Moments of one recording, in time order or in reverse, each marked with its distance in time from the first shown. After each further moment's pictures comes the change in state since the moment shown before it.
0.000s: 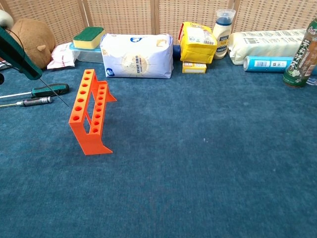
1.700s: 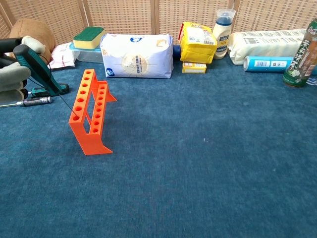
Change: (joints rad) left arm -0.049 -0.070 -0.002 0.042 -0.110 -0.091 0.041; right arm 0.003 0.007 0.003 0.005 0.001 -0.001 0.023
